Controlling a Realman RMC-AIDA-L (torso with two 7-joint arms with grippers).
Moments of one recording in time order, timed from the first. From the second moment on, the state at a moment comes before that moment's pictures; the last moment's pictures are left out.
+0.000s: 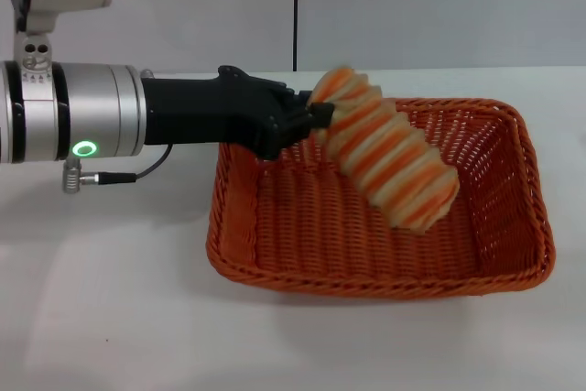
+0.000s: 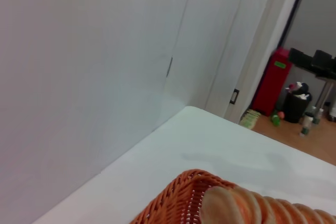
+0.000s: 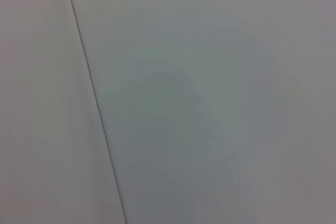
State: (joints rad) left arm -0.25 -2.07 1.45 1.44 1.77 1.25 -2.09; right arm 0.18 2.06 -0.37 -0.78 -1.48 -1.75 1.37
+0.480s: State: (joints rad) left arm -0.23 -2.07 1.50 1.46 1.77 1.16 -2.08; right arm 0.18 2.05 -0.36 -0.76 -1.48 -1.74 1.36
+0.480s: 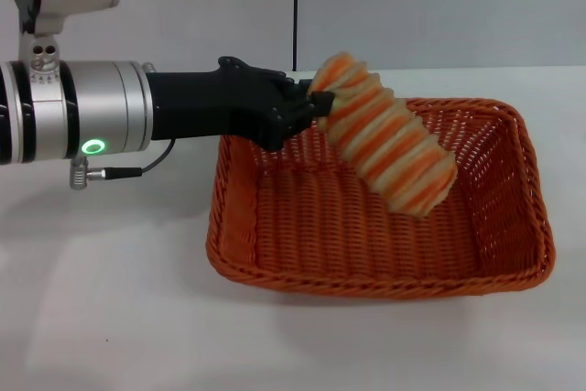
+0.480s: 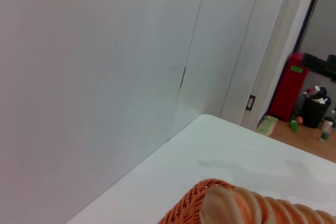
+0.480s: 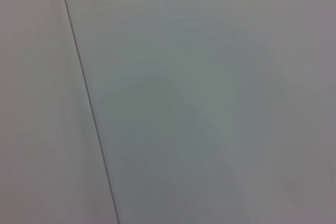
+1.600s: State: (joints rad) left arm -0.20 -2.06 1.03 1.19 1.59 1.17 -1.70; right arm 0.21 2.04 -0.30 -0.74 -1.47 -1.73 1.33
